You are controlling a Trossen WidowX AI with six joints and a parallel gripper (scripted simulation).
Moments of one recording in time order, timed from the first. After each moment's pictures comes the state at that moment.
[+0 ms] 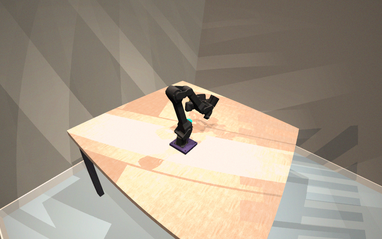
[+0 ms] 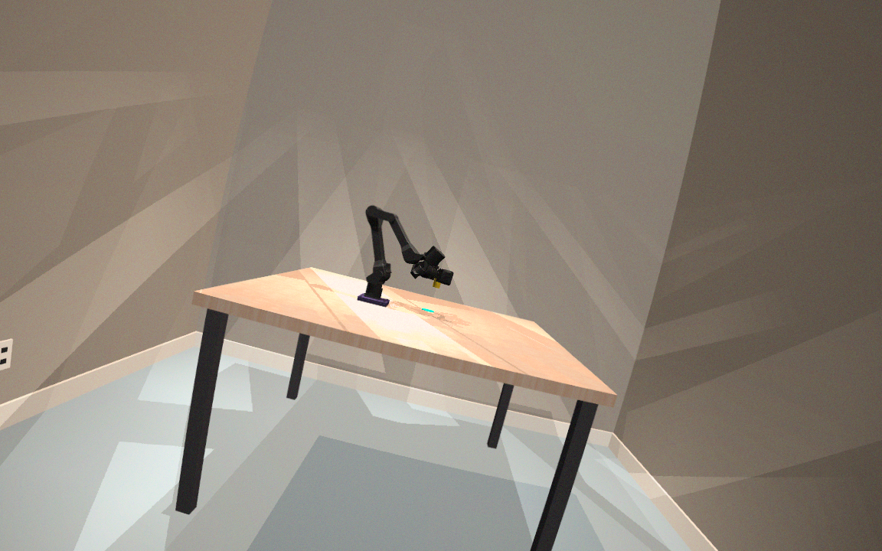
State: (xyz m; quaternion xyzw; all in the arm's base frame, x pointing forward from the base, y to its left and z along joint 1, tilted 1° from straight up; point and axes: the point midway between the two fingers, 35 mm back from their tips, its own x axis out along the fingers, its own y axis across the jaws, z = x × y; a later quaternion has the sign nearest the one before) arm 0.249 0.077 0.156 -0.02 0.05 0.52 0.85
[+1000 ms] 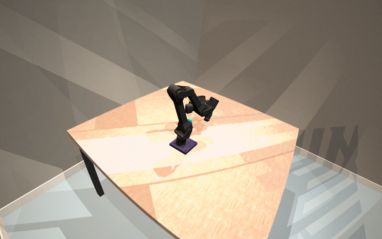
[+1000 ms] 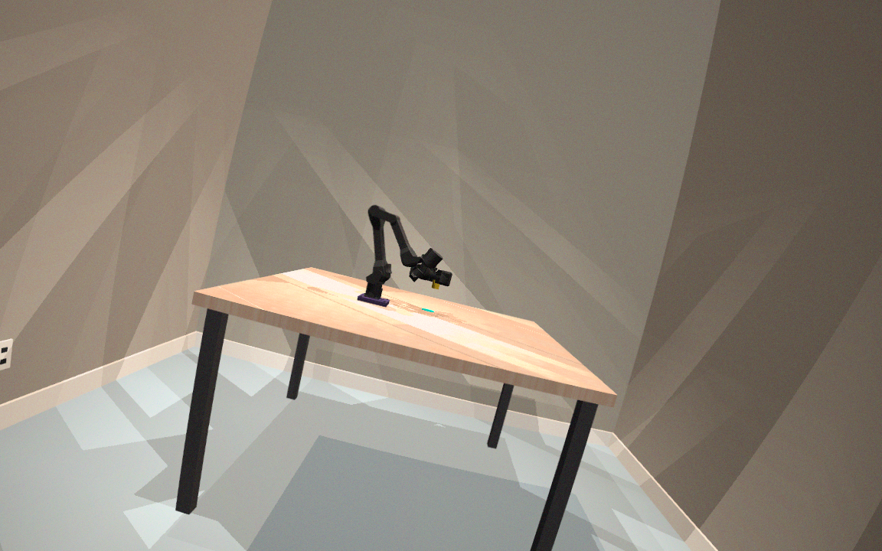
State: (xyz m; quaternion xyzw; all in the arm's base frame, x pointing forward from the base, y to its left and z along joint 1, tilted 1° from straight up) arm 0.244 0.074 0.149 -0.03 0.03 0.53 0.85
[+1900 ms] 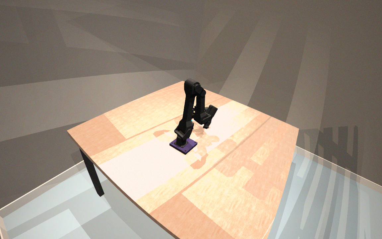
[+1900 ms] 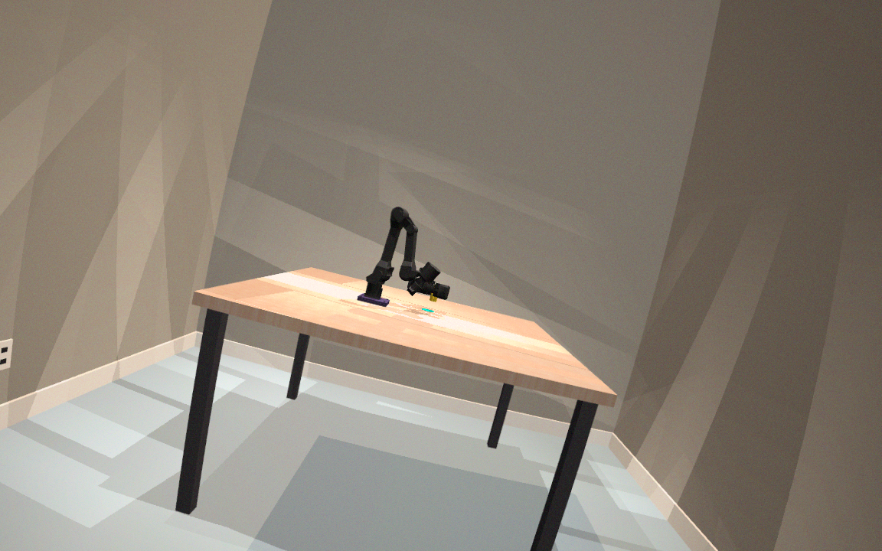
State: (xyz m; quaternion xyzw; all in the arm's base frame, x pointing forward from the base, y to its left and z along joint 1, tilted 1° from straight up) arm 0.249 0.073 0.090 -0.03 0.03 0.53 0.85
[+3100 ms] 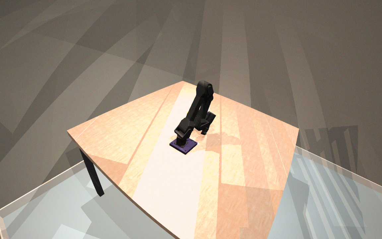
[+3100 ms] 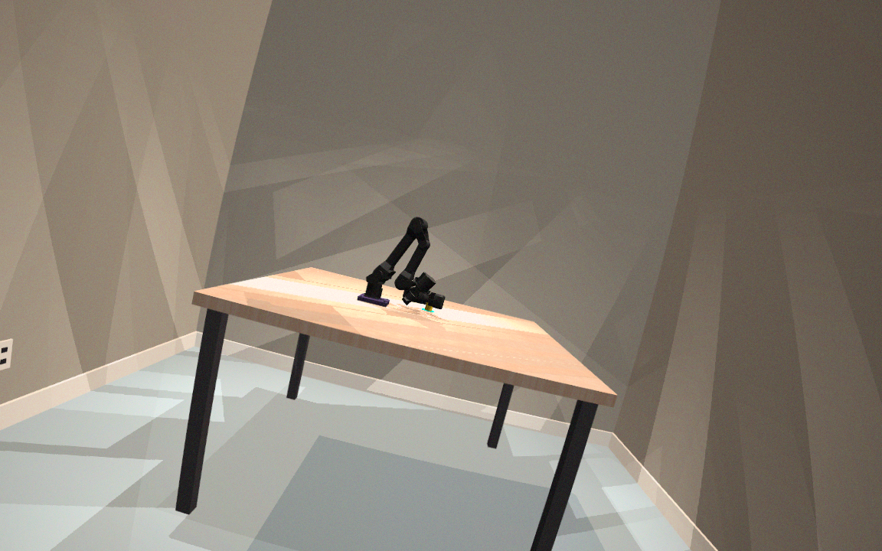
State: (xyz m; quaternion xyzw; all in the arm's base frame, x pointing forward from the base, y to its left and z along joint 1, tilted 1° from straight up) arm 0.238 0.075 0.045 -0.03 0.03 0.53 0.85
